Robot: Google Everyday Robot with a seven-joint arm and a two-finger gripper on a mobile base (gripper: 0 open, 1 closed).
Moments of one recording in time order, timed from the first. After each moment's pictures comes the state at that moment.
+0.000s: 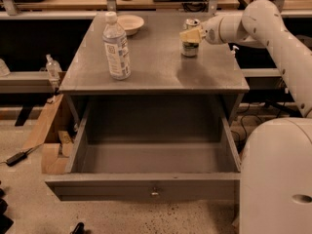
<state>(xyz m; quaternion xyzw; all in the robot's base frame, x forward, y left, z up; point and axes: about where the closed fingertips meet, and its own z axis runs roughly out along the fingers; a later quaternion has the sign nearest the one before) 0.862 -0.152 0.884 -0.32 0.77 0.15 0.53</state>
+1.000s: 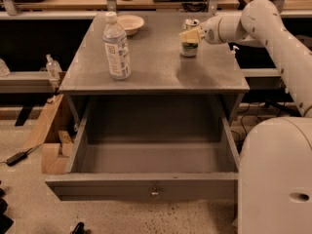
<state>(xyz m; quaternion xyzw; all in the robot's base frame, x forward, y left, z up) 0.862 -0.150 0.887 -0.32 0.77 0.15 0.53</state>
